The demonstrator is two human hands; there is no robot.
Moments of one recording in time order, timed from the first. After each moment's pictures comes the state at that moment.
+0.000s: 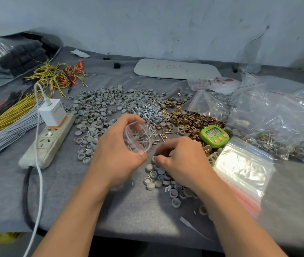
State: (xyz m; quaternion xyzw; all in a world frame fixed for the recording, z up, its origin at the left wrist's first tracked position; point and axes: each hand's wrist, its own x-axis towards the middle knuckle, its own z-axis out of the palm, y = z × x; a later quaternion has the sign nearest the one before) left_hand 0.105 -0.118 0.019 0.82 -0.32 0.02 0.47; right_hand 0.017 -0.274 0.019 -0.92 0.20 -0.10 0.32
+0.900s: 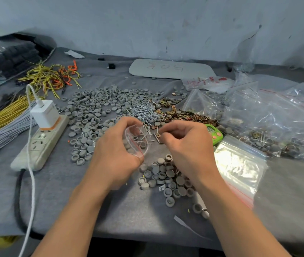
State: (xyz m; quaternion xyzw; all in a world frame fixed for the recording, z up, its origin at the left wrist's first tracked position) left_hand 0.100 -0.126 0.018 0.85 -0.31 0.03 0.42; right_hand 0.012 -0.281 0.031 -0.82 0.20 -0.29 0.45
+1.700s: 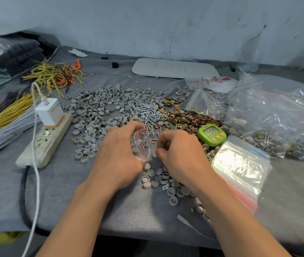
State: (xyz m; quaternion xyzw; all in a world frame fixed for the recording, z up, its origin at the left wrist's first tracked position) left_hand 0.102 -0.127 0.010 0.89 -0.31 0.05 0.32; right_hand 0.017 -0.267 0.028 -0.93 0.22 -0.12 0.28
